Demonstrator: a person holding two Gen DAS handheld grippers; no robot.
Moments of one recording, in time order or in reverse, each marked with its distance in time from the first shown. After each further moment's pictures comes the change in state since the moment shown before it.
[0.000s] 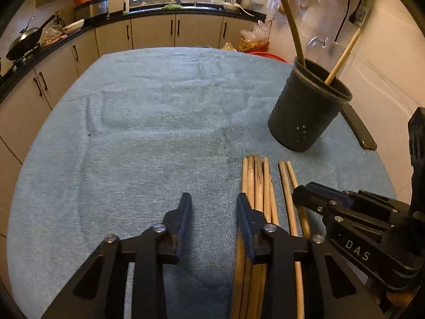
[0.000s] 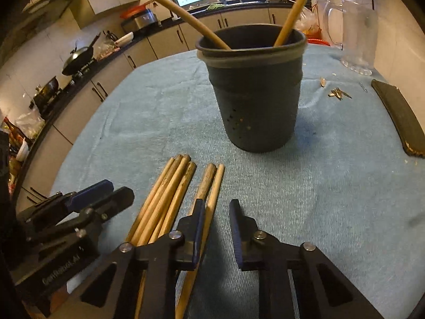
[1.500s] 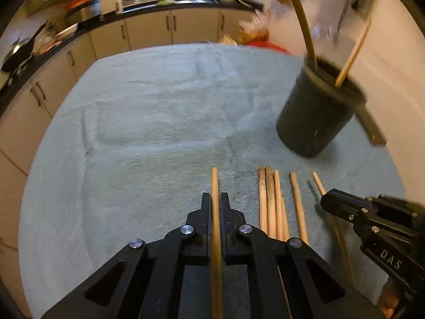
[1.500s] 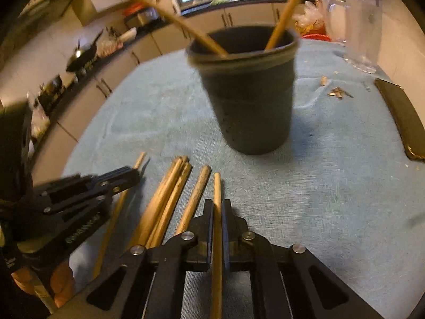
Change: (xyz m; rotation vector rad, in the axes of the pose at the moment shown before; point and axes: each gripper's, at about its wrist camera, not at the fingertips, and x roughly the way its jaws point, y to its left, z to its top) left arm 0.015 0.001 0.041 0.020 0.010 0.027; right arm -0.017 -0.010 0.001 0.017 0.010 0.056
